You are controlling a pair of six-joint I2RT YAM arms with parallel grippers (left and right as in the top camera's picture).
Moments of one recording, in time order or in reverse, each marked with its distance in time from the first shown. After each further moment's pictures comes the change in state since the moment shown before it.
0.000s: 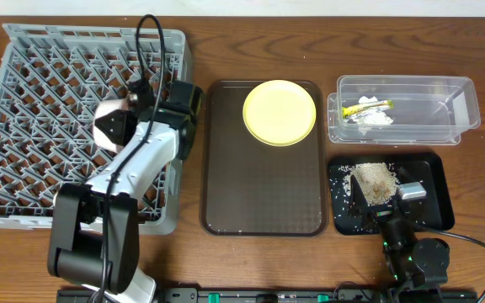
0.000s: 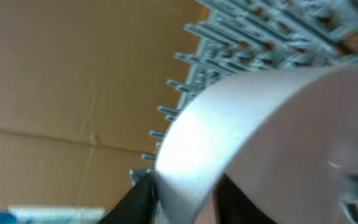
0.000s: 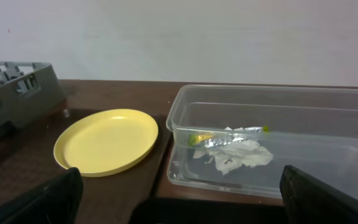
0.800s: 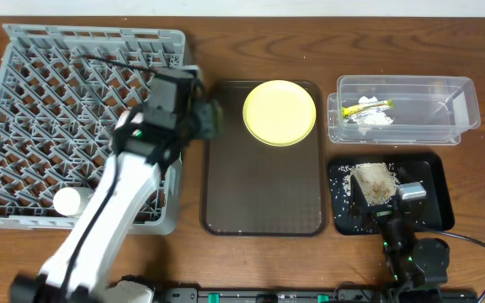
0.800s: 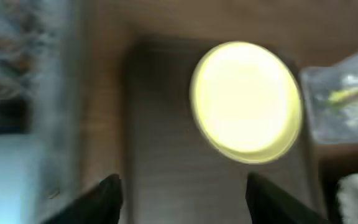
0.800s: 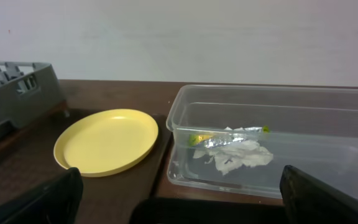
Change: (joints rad) left arm -0.050 -0.297 0.024 0.180 1.372 -0.109; right arm 0.000 0.000 0.000 0.000 0.000 0.000
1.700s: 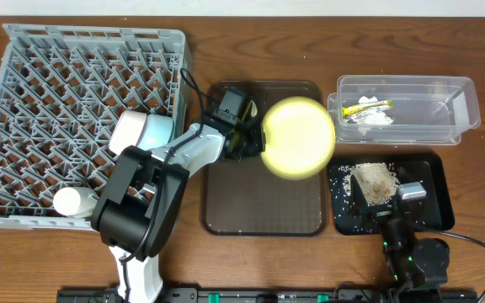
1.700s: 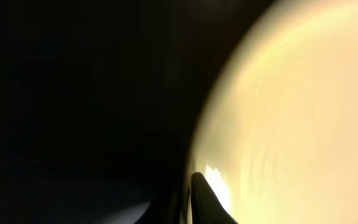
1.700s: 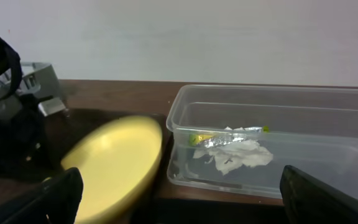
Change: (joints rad) left arm -0.149 0.541 0.003 0.249 0.259 -0.227; right arm 0.000 0.000 0.000 0.000 0.000 0.000
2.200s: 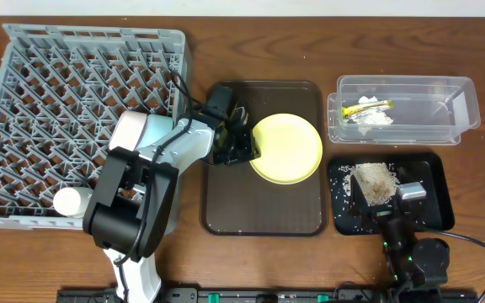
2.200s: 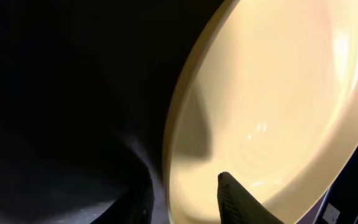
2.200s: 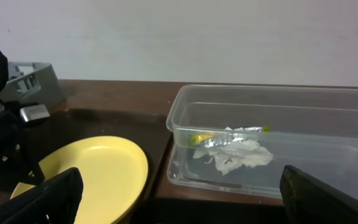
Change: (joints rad) left arm 0.063 -0.022 0.014 -0.170 0.085 0.054; right arm 0.000 0.000 0.000 0.000 0.000 0.000
